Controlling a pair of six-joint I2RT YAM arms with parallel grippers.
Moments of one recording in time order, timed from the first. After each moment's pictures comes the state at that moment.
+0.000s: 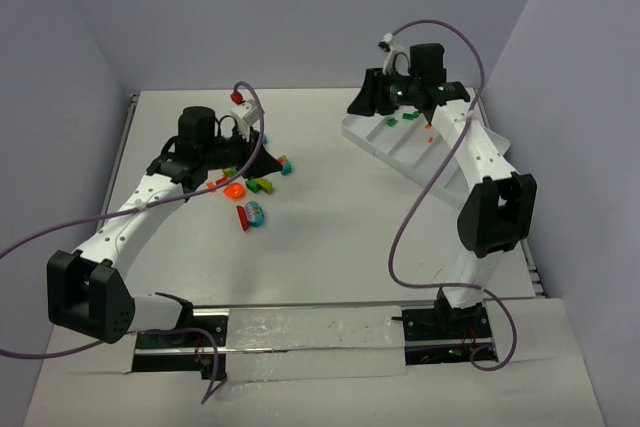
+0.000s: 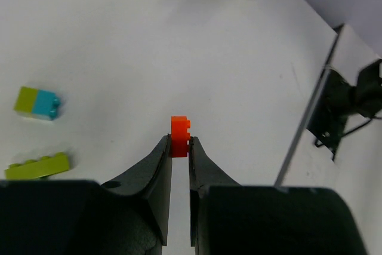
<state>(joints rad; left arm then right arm) -0.36 1.33 1.08 -0.25 0.71 -0.07 0.16 1.81 1.72 -0.55 -0.66 0.14</state>
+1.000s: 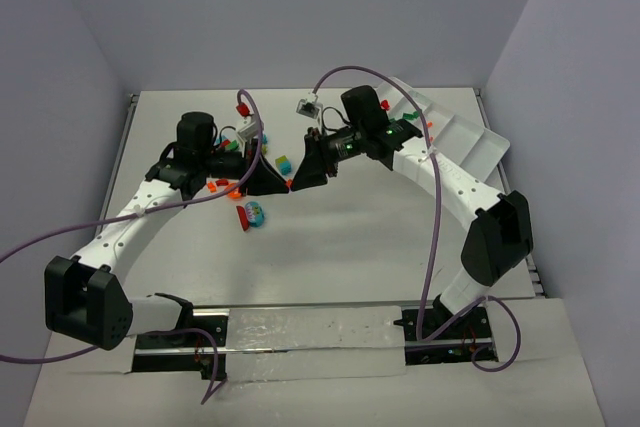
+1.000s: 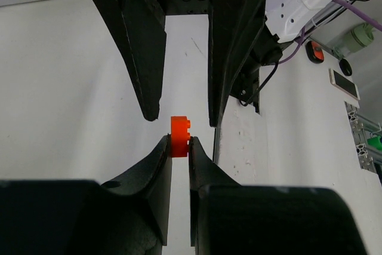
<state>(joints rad) -0.35 1.29 1.03 -0.23 1.16 -0.02 0.57 1.63 1.45 -0.48 -1.05 0.12</state>
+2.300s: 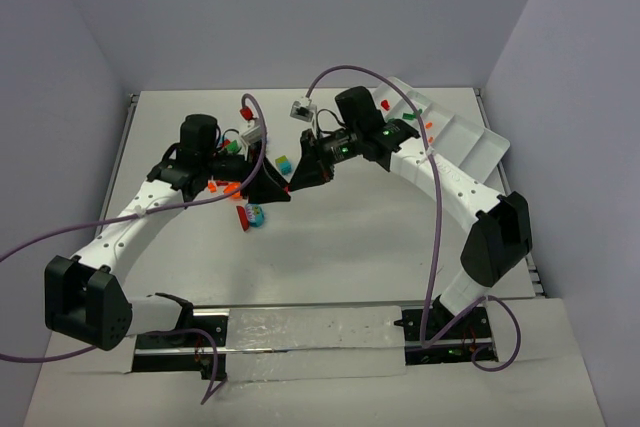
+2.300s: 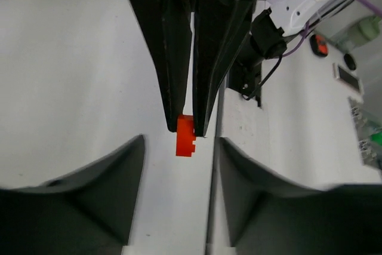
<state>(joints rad) -0.37 1.29 1.03 -0.28 1.14 0.01 0.61 1.63 1.48 -0.53 -1.00 0.03</state>
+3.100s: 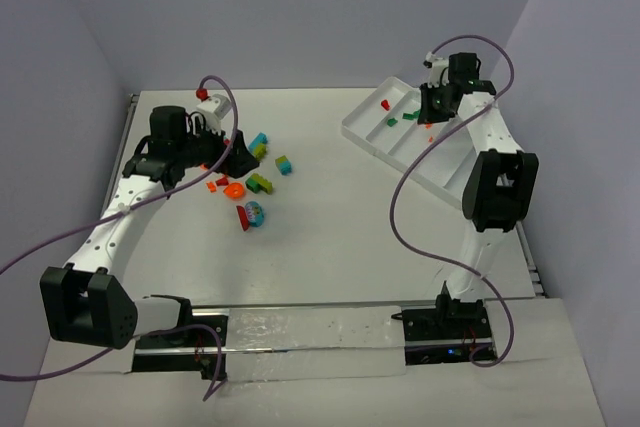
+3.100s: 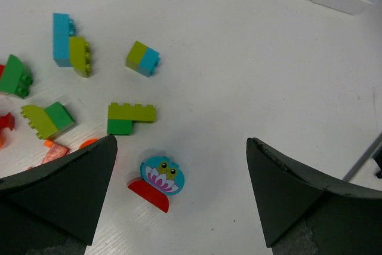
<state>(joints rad) -0.18 1.28 1.09 -0.39 0.57 0.00 -0.06 1.97 1.78 -0.71 -0.29 -0.19</state>
